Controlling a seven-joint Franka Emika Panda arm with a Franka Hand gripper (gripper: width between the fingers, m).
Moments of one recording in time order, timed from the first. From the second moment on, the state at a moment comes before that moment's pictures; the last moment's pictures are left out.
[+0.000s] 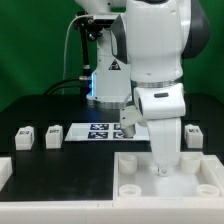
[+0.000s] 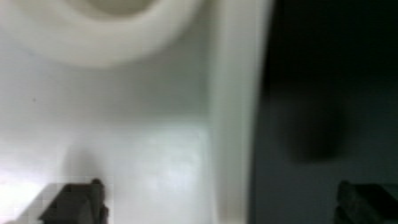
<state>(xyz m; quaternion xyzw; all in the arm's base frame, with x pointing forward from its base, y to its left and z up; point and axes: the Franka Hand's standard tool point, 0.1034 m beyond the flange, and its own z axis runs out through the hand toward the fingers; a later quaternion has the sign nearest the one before) 0.487 0.077 0.029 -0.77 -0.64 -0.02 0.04</state>
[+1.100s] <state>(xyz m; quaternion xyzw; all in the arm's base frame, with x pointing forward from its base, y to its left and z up) 0.451 0.160 0.059 -1.00 -0.07 0.01 0.05</state>
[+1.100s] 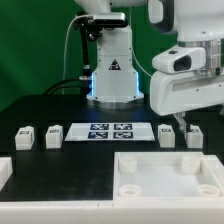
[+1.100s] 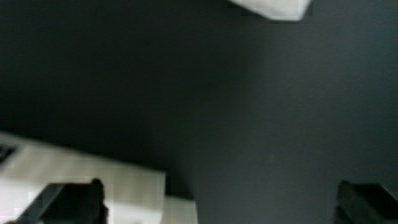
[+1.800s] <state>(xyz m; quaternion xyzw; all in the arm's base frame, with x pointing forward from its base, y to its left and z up) 0.426 0.164 0.059 -0.97 -0.04 0.24 0.02</state>
